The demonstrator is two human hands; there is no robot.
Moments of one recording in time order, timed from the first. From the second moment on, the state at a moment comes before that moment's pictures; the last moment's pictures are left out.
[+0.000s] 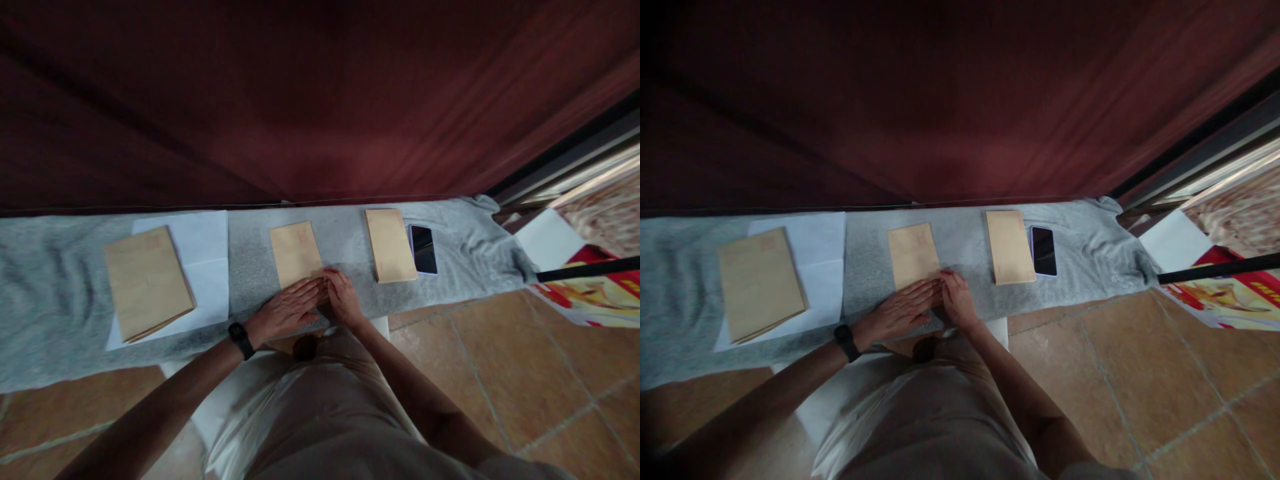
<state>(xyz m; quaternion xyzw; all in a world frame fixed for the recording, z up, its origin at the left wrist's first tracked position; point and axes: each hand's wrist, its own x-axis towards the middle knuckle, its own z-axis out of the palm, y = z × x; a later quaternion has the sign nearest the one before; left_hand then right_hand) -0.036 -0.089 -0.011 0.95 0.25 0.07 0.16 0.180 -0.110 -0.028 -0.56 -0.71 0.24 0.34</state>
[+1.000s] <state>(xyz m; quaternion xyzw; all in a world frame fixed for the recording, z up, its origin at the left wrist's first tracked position) -0.046 0.059 -0.010 0.90 0.41 0.09 0.11 0.175 -0.113 -0.015 -0.49 -0.80 0.19 0.28</state>
